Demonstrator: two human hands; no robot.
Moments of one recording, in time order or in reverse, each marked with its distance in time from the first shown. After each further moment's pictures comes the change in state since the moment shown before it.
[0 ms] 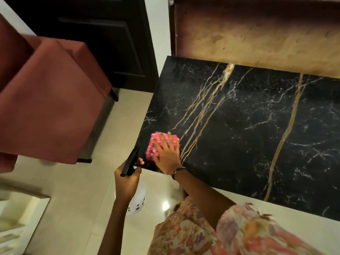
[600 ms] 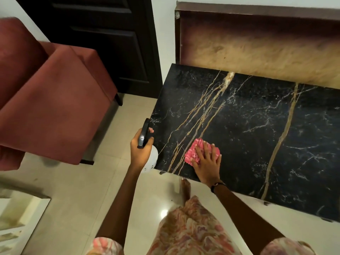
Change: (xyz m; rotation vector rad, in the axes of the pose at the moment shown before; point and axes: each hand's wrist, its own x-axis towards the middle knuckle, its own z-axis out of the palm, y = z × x) left_hand 0.028 0.055 0.020 -0.066 -0.074 0.230; right_hand -0.085 0.086 -0.013 -0.043 0.037 0.307
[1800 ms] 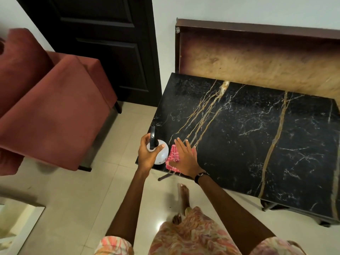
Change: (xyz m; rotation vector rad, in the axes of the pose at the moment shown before) left_hand -0.012 -0.024 0.005 0.093 -0.041 -0.146; right_hand 0.004 -0.078 -0.030 0.226 -0.019 -0.237
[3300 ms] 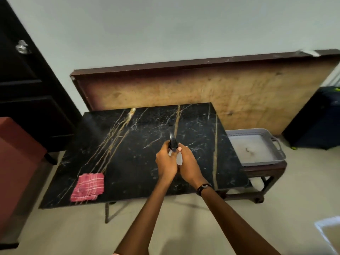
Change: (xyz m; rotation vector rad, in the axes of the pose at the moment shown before) left_hand -0.228 0.160 0.316 -0.021 -0.233 0.352; right_hand -0.230 0.213 -0.191 0.472 0.524 0.151
